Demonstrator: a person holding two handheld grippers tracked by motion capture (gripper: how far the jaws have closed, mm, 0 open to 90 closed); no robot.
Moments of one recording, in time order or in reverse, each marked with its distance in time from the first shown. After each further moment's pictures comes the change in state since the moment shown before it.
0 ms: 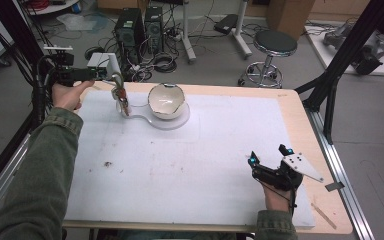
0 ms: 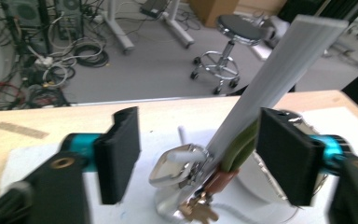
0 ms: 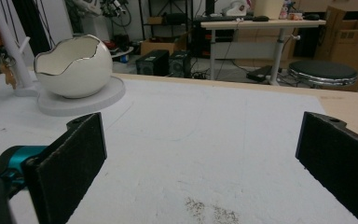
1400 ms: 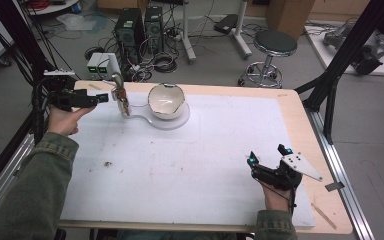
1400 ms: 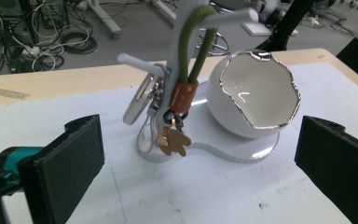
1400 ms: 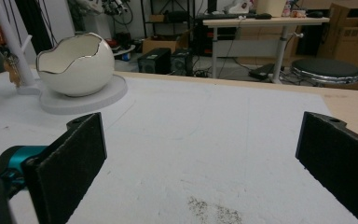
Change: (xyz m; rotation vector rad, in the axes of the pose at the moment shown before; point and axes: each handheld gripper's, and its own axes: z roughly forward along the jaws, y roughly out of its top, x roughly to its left) left arm -0.029 -0.055 -0.033 0.053 -0.041 0.076; right arm 0.001 0.000 0.001 0.011 0.007 0.004
